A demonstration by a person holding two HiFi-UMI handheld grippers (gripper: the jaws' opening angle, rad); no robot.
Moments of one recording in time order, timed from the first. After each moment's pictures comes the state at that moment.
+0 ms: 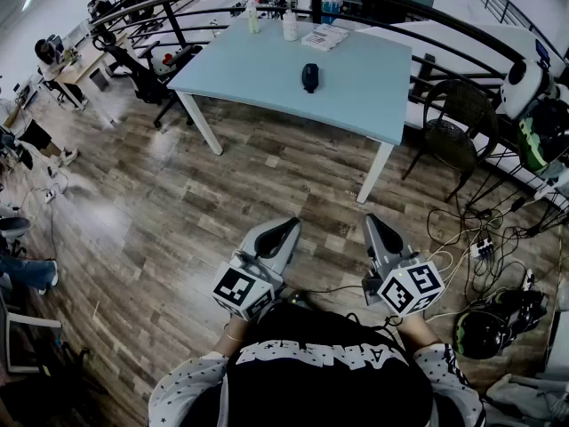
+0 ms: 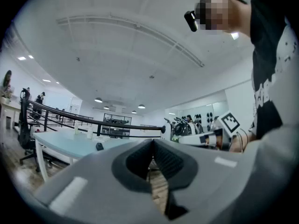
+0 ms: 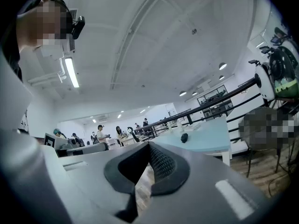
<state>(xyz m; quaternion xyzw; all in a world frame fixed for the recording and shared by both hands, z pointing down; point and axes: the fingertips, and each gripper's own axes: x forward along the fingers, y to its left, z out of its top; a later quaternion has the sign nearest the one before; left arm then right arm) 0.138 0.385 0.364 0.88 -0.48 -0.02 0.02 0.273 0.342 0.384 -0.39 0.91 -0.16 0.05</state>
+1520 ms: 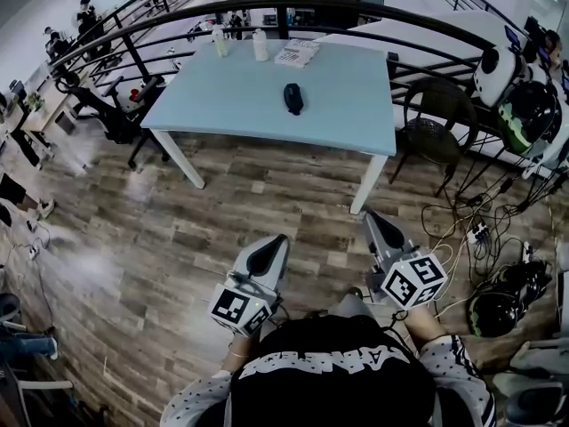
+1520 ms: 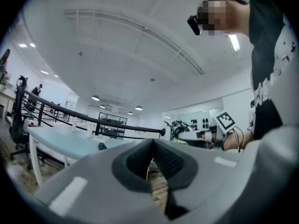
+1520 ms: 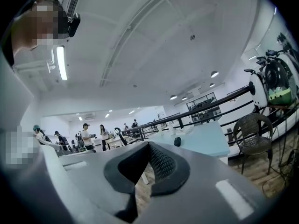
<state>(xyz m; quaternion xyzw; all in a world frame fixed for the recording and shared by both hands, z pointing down) 0.026 0.325 0.381 0.89 -0.45 -0.05 0.04 0.193 0.273 0.381 -0.46 0.88 -0.14 0.04</state>
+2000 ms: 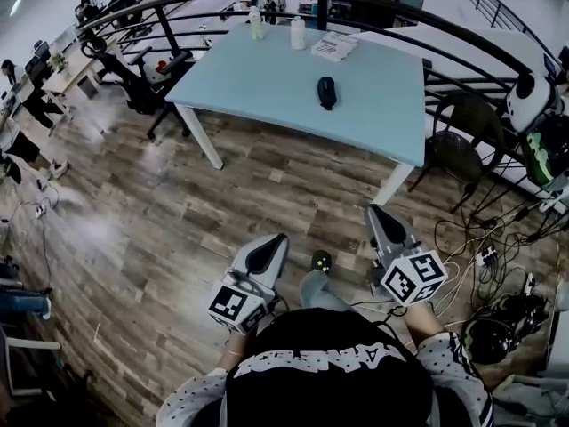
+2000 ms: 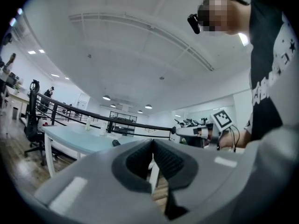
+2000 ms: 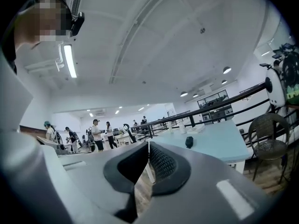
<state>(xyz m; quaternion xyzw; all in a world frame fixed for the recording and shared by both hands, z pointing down) -0.022 0.316 0.398 0.86 -0.50 -0.04 0.06 0.139 0.233 0.386 -0.40 0.91 -0.12 0.02</state>
